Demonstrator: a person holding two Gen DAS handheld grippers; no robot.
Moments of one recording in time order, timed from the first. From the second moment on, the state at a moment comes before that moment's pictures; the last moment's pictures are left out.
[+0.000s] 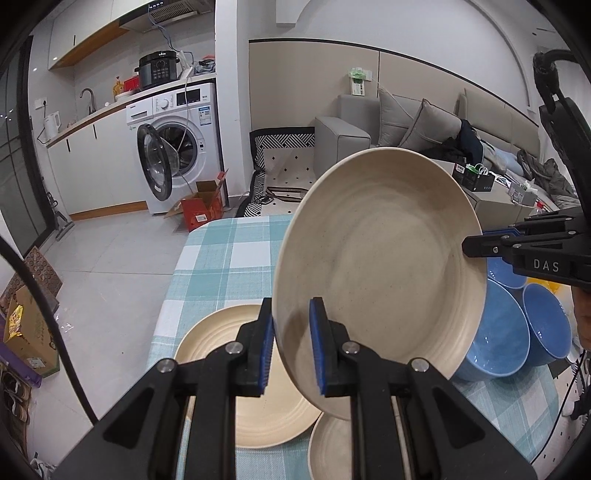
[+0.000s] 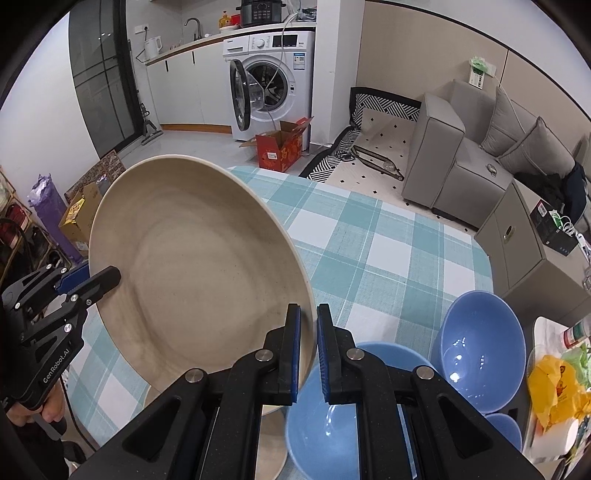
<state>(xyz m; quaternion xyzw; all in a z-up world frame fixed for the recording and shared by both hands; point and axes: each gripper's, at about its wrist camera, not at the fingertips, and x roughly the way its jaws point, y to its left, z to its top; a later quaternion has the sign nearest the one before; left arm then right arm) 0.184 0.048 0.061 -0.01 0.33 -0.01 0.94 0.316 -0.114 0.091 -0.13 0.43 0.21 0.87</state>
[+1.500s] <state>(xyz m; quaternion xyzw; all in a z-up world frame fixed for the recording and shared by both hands) 0.104 0.041 0.000 -0.01 0.38 -0.01 0.92 0.228 -0.117 0.025 -0.18 0.46 0.22 0.84</state>
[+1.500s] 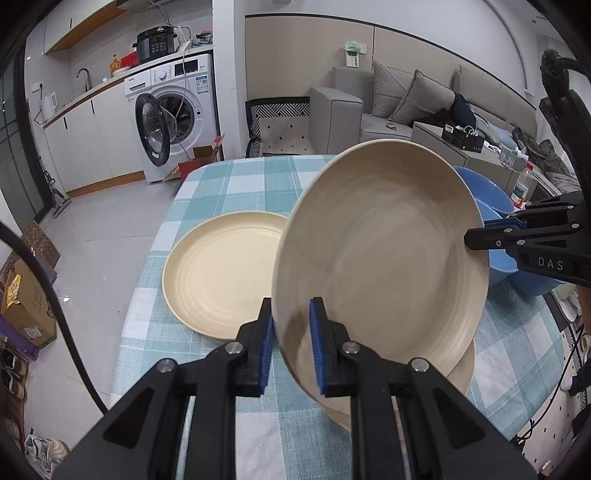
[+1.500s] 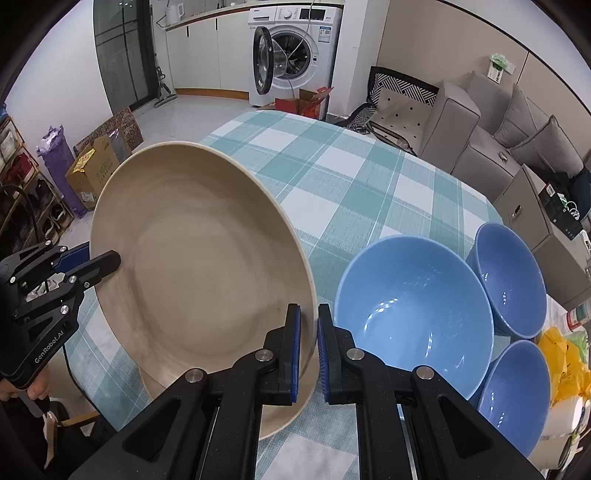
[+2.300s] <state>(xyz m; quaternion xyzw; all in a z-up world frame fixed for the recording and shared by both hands) 0.110 0.033 -0.032 0.00 0.42 -0.02 0.91 0.225 -0.117 -0.009 -0.21 0.49 0.21 0.82</state>
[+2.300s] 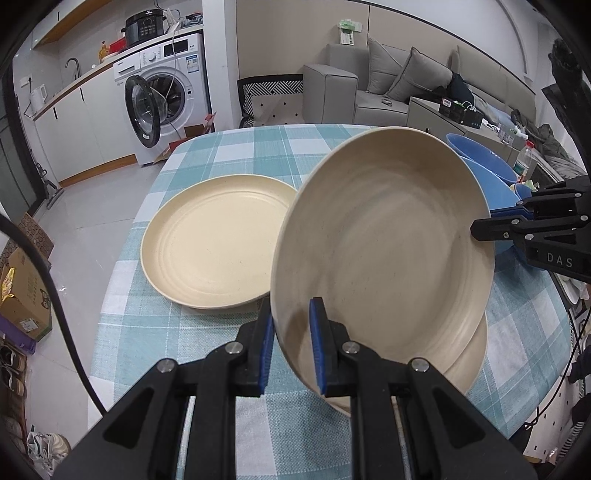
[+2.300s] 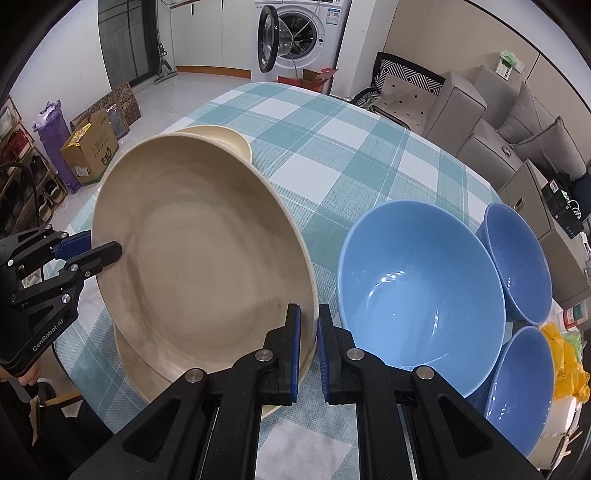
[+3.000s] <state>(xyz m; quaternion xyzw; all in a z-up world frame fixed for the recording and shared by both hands) 0.123 0.025 -0.048 0.02 0.43 -0.02 0.90 0.224 -0.108 -0.041 -0.28 0.49 0.18 0.81</state>
